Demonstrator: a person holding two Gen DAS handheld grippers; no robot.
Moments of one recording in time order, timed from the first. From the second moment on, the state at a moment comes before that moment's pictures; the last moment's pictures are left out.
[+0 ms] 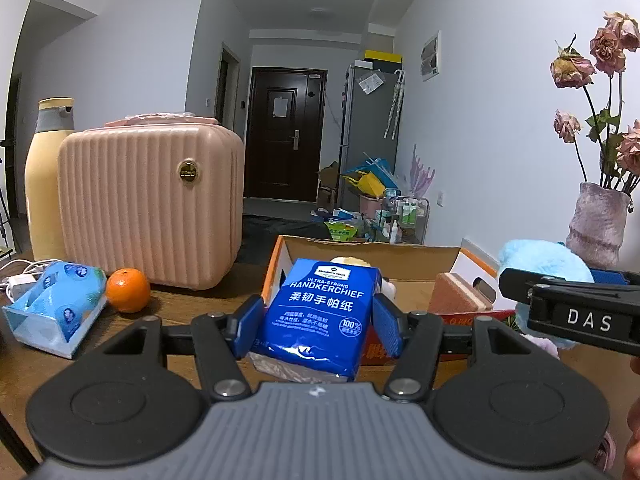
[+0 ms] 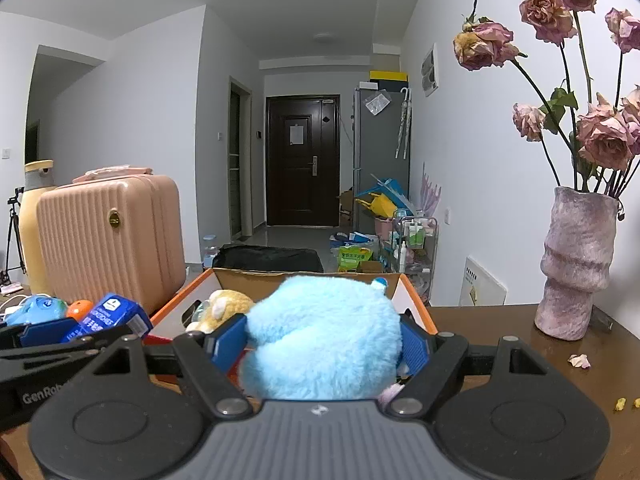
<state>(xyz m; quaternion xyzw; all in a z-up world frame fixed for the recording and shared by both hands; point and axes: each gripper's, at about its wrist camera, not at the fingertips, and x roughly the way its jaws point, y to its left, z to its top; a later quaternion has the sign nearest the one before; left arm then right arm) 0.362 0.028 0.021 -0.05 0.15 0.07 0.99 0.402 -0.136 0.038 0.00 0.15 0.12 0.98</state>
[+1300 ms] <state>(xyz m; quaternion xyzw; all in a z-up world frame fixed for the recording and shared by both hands) 0.458 -0.004 0.015 -0.04 0.15 0.06 0.99 0.501 -0.158 0.031 -0.03 0.16 0.09 0.98</state>
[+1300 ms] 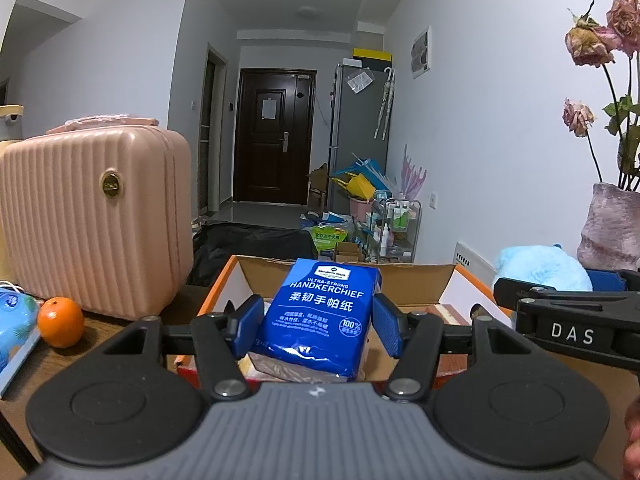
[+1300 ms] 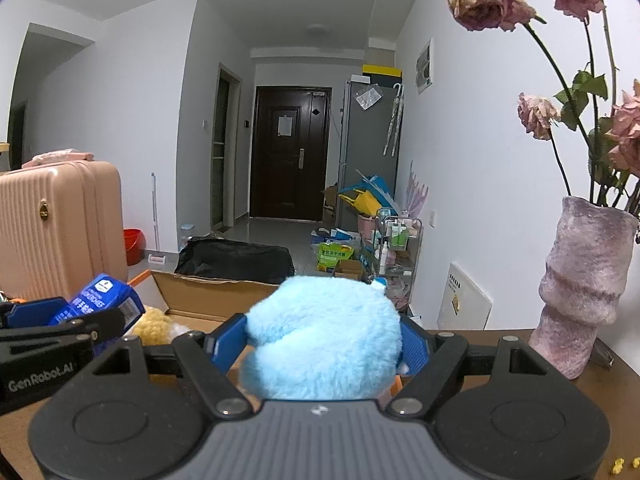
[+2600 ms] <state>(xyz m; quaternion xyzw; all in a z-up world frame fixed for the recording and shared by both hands) 0.546 -0.020 0.001 -0.05 0.15 0.07 0.99 0.601 -0.165 -0.009 -0.01 0.21 0.08 0.97</state>
